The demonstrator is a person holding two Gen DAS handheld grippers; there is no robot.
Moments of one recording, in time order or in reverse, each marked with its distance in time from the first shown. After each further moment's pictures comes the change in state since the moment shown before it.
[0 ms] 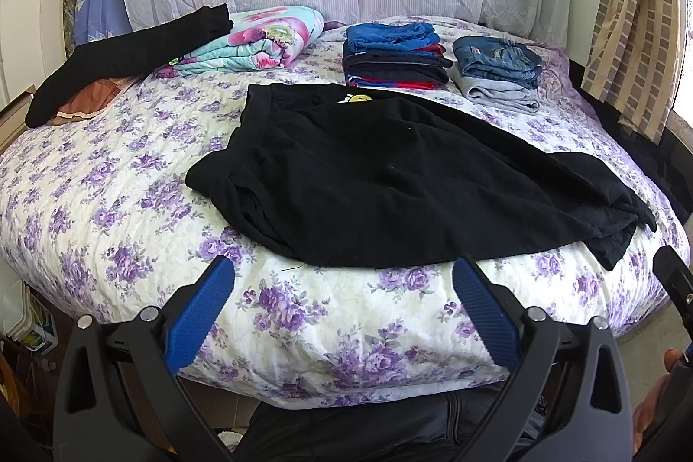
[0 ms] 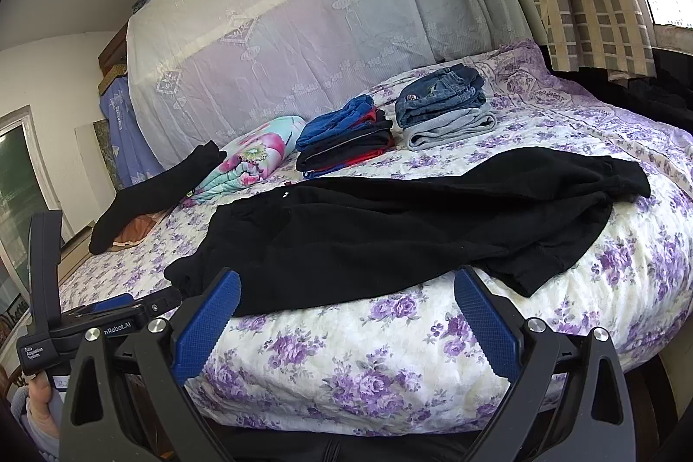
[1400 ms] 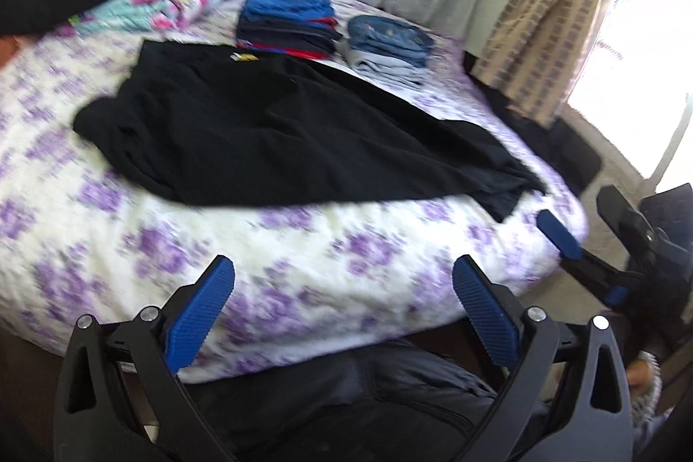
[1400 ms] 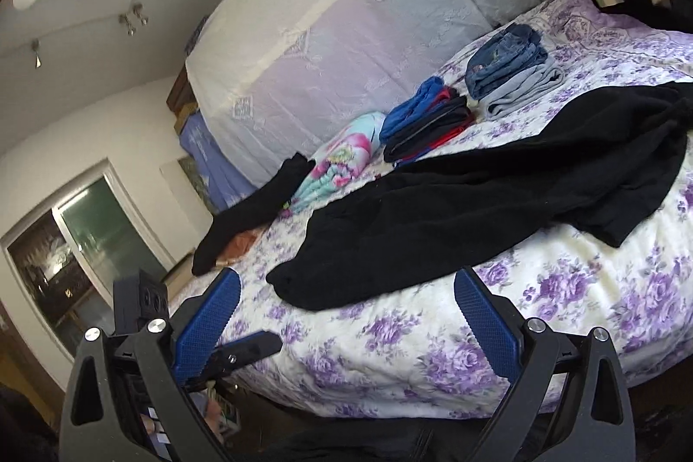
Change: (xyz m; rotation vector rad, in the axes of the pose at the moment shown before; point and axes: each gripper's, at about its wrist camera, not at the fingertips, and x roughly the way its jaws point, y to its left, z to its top) left arm 0.001 -0.005 -0.037 -0.011 0.096 -0.486; right arm -0.008 -0.026 -0.009 0.193 0.010 0.365
